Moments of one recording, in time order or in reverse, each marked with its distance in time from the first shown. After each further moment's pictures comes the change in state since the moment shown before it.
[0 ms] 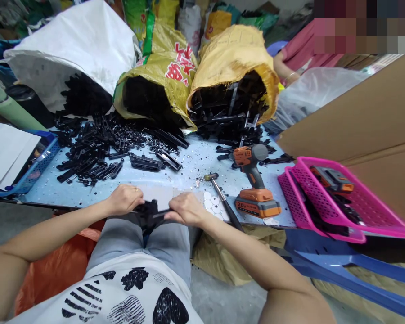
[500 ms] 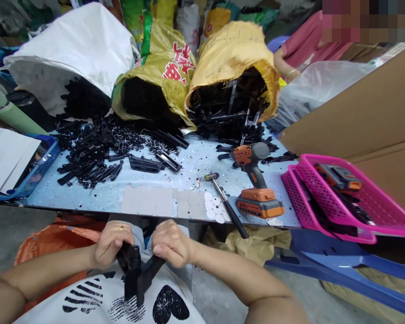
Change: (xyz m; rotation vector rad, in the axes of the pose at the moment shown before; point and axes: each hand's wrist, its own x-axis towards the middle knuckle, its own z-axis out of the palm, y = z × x) left_hand -0.032 0.094 -0.012 -0.752 0.337 -0.006; right_hand 0.005 -0.075 0.012 0.831 0.317 -0.338
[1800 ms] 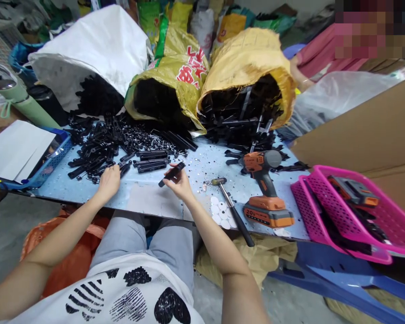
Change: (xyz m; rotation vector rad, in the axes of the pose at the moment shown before) left_hand 0.017 -0.129 -0.112 1.362 -0.110 -0.872; right_hand 0.011 0.139 -0.060 -0.230 0.545 0.612
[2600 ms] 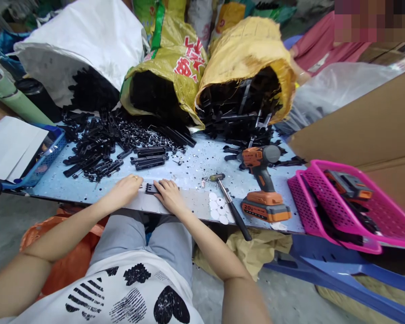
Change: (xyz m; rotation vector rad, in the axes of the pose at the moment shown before) left_hand -0.028 0.052 -0.037 -0.100 -0.142 0.507; right_hand -0.045 0.011 0.022 -0.859 -0.373 -0.247
